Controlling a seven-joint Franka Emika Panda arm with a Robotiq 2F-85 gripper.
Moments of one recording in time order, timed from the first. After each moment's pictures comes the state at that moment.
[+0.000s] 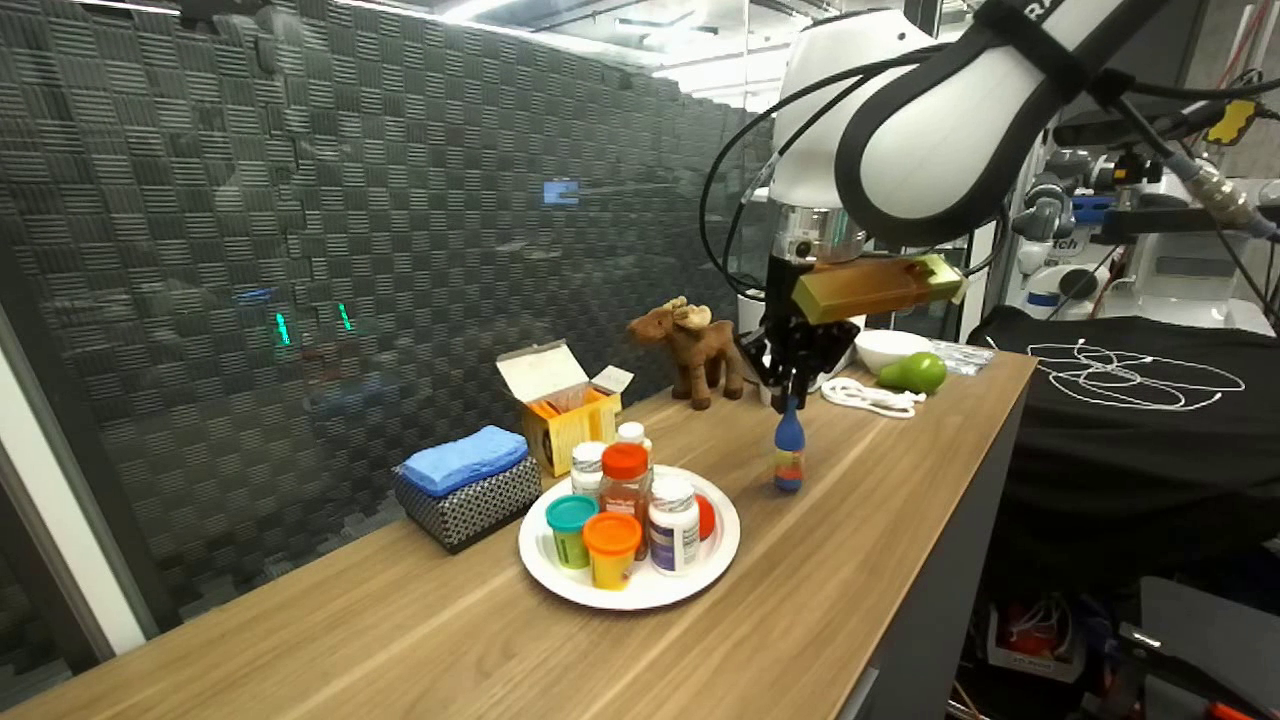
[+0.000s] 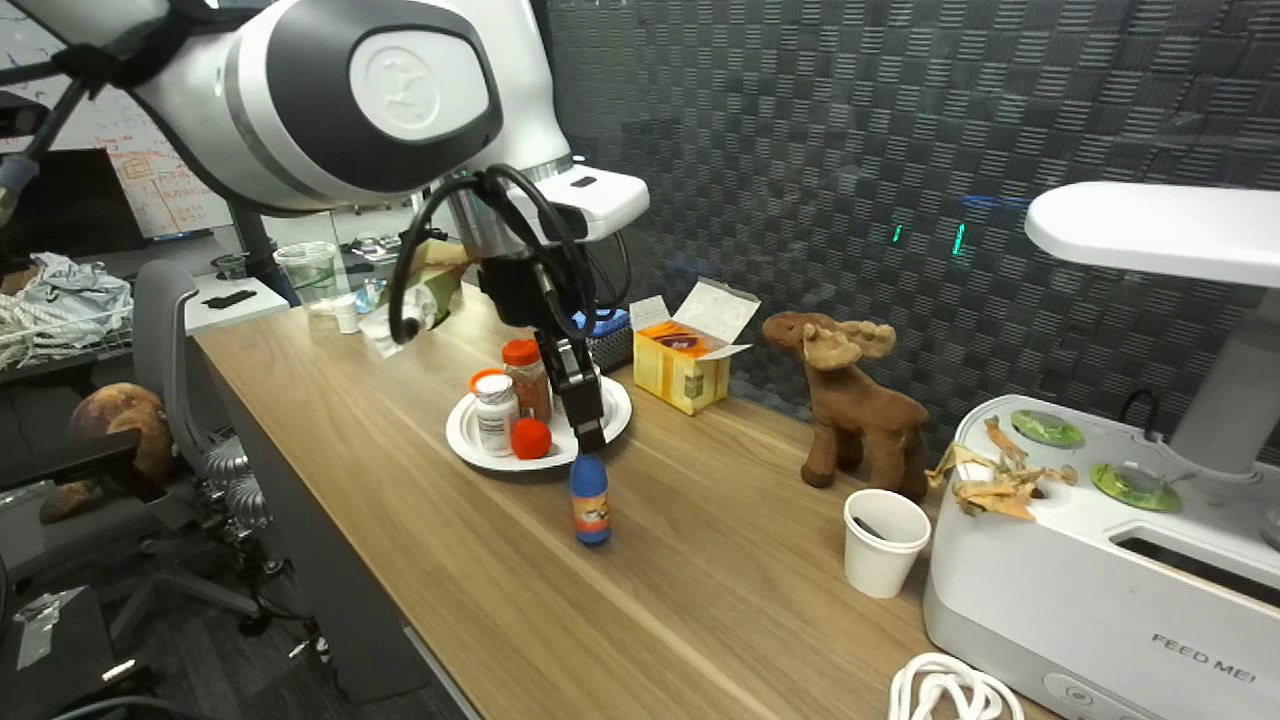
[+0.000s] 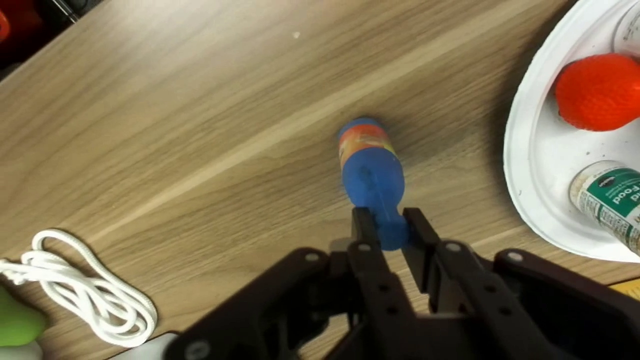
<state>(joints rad) 0.00 0.06 -0.07 -2.36 -0.27 2.57 0.65</state>
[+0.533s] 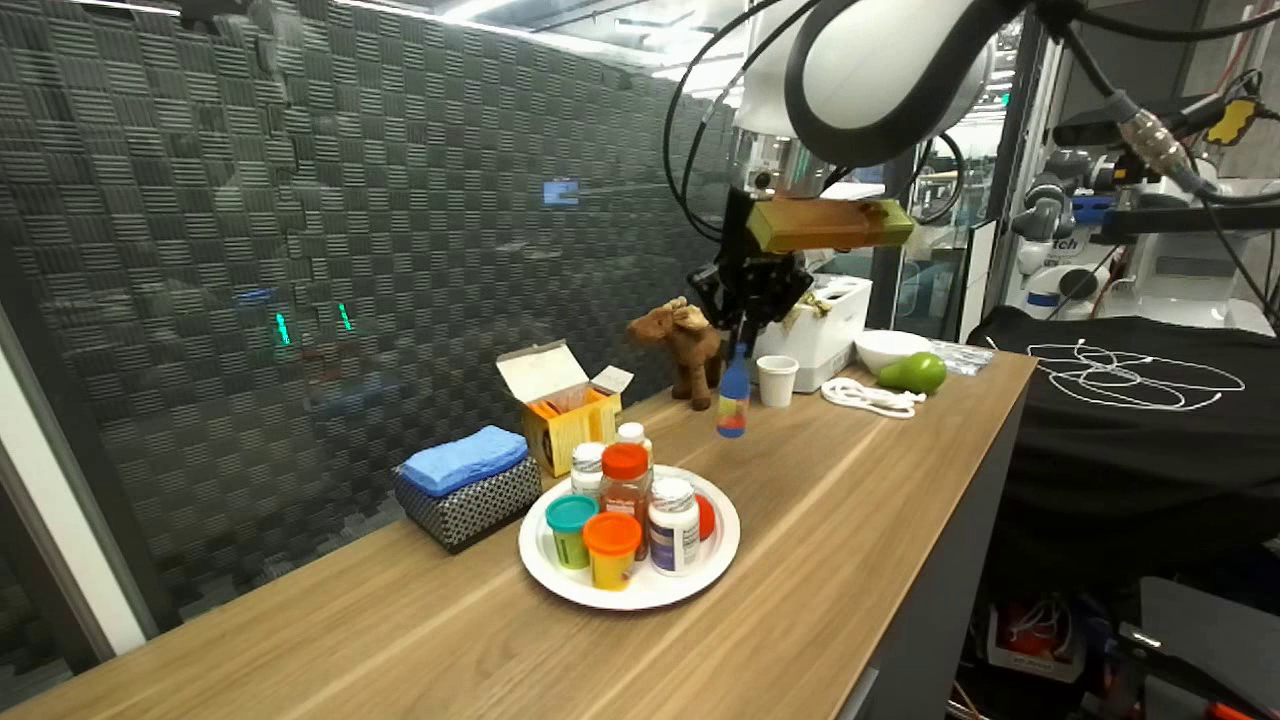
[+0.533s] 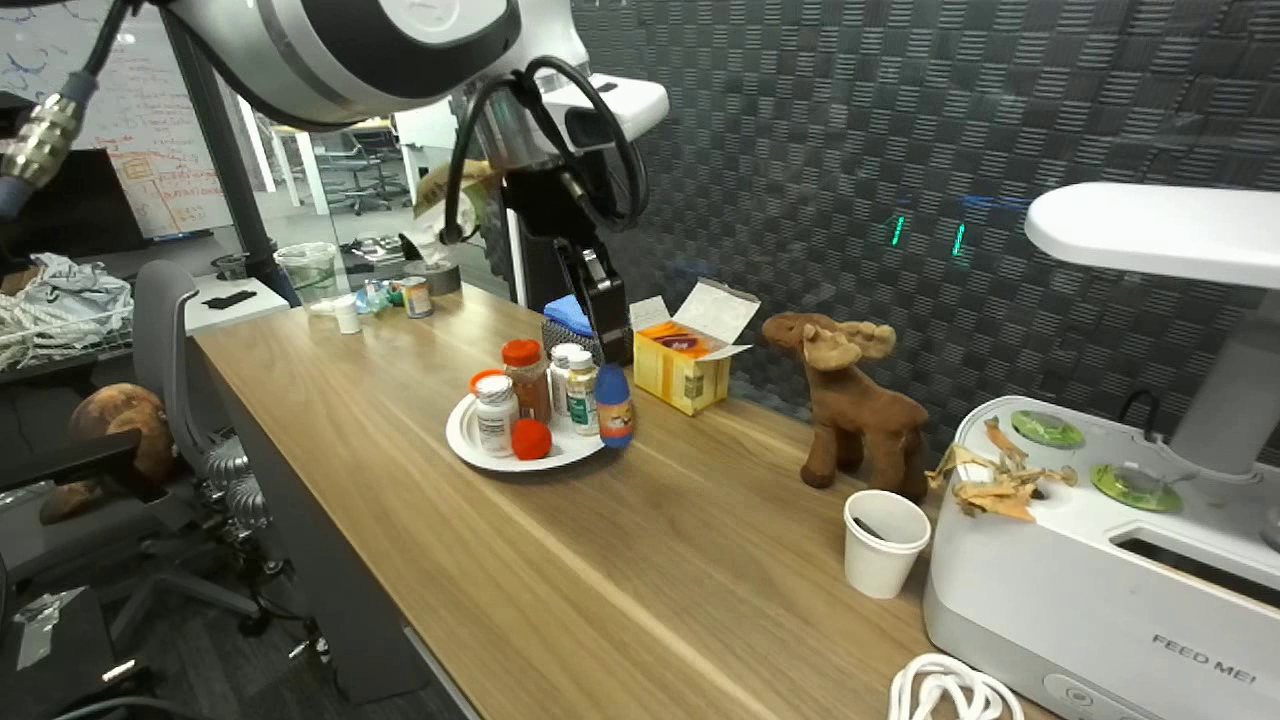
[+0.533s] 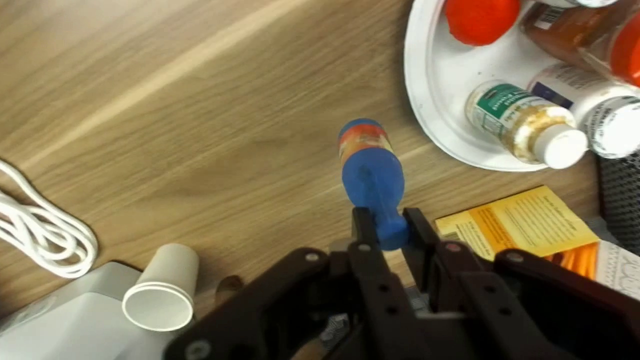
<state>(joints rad) 0.00 0.06 -0.03 -2.23 -0.16 2.53 0.56</state>
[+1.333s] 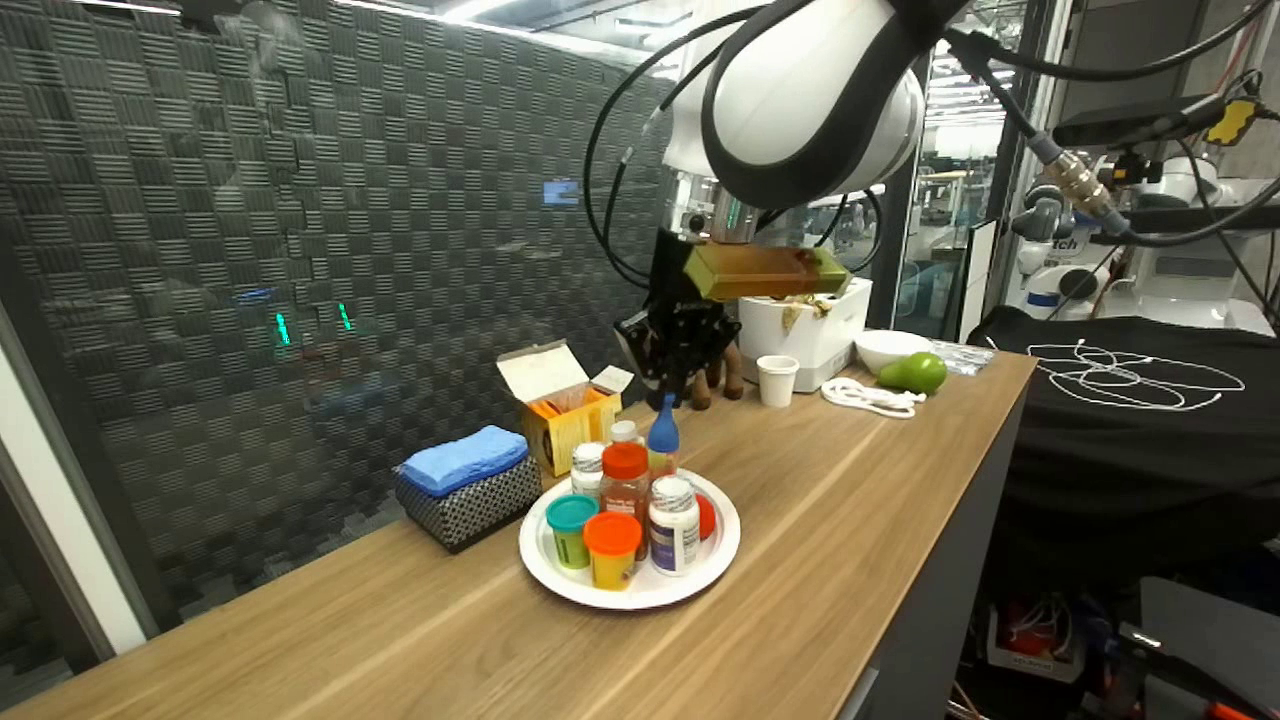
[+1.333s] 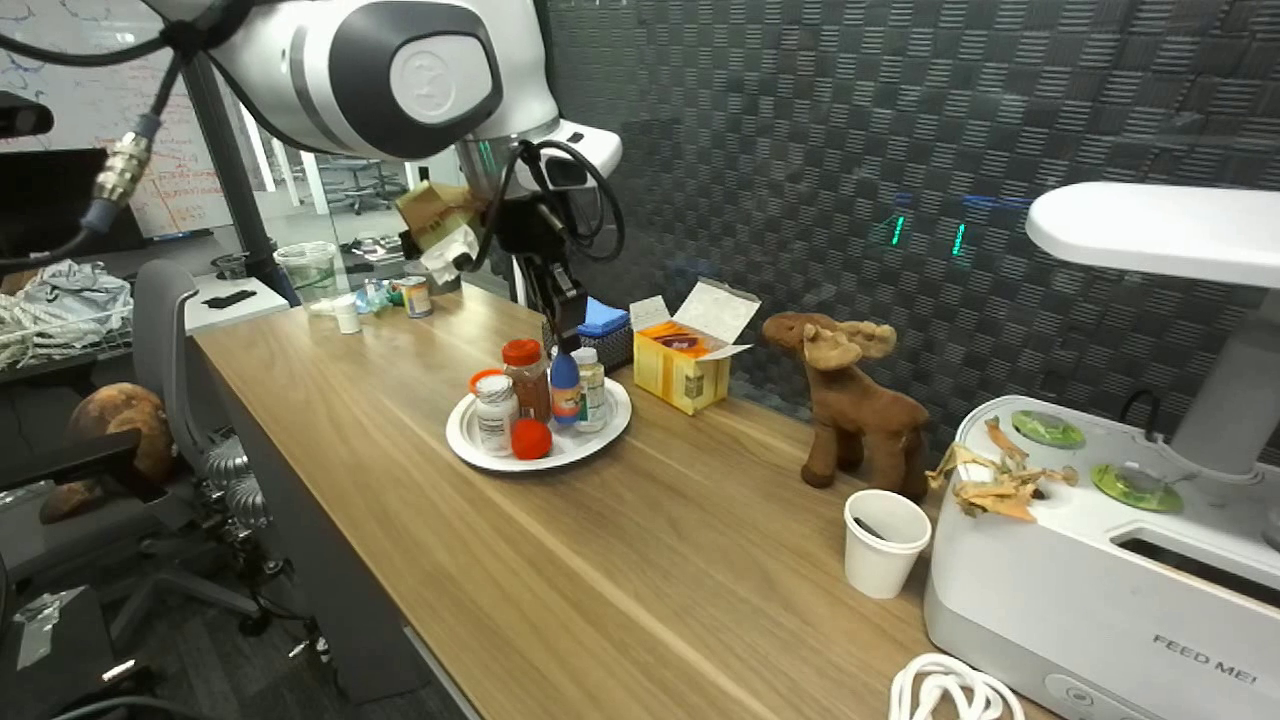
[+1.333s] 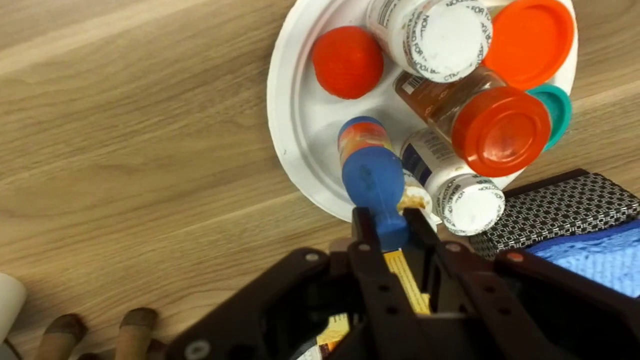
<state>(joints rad) 0.07 0.18 0.03 -2.16 -0.02 2.59 0.40</state>
